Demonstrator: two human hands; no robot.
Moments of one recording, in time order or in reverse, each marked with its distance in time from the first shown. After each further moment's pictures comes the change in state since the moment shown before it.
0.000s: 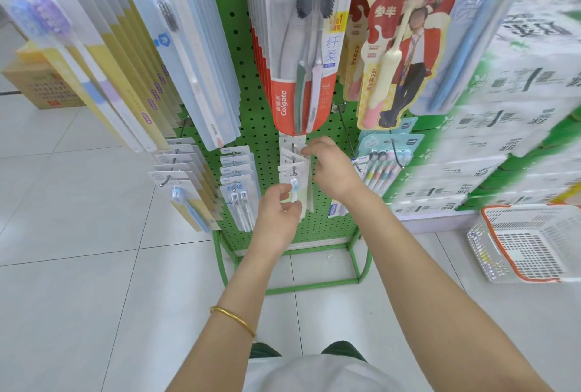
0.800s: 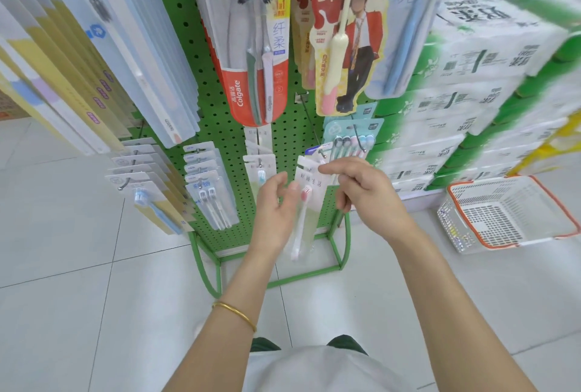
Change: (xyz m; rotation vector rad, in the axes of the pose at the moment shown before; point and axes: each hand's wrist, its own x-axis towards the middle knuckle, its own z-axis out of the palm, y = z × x) left_hand -0.015 0.006 0.039 -0.086 -0.049 0.191; right_hand -0.108 0.033 -0.041 0.593 0.206 0.081
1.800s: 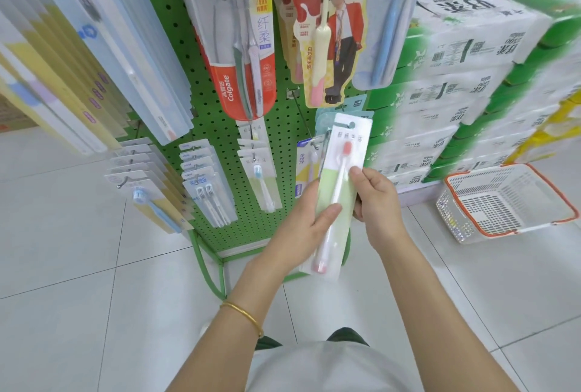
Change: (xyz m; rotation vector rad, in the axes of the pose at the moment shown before) left_hand -0.027 -0.001 0.018 0.165 -0.455 0.218; right_hand -0.029 0.010 0.008 0.507 0.331 0.279
